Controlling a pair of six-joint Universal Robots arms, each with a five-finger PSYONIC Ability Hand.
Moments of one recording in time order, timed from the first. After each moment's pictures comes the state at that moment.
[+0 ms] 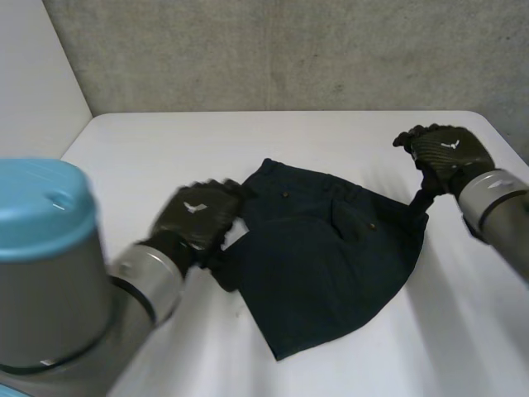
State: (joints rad) left arm 3.98 -1.79 -1.59 3.06 -1.68 3.15; right arm 1.78 -1.29 1.51 0.00 1.37 2.79; left_hand 0.19 0.20 0.21 0.20 0.05; right_hand 0.20 0.22 0.21 0.23 0.07
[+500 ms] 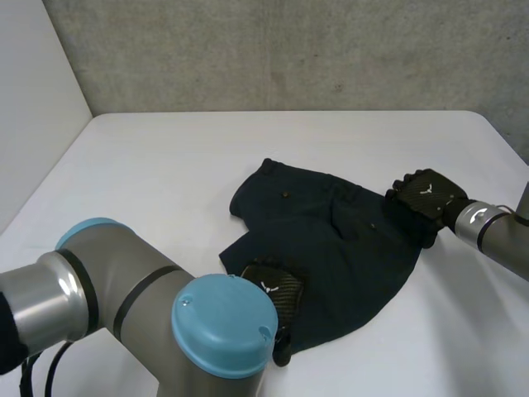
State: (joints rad) left arm 3.72 -2.12 -1.49 3.13 -1.87 3.15; right arm 1.62 -0.85 1.31 -0.01 1.04 2.28; left_hand 0.22 0.22 0.22 0.22 0.05; right_hand 0.27 0.32 0.32 0.32 0.14
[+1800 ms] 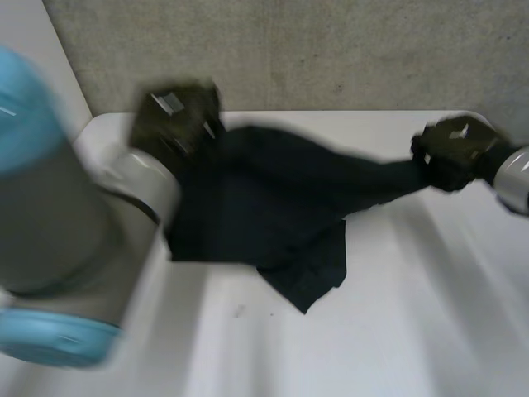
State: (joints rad) left arm 3.99 -1.81 -1.34 3.14 -1.86 3.22; right arm 1.64 -1.22 1.35 0.18 1.08 2.52; left_hand 1.12 1.19 1.19 1.20 0.97; right_hand 0.93 1.17 1.18 1.19 0.96
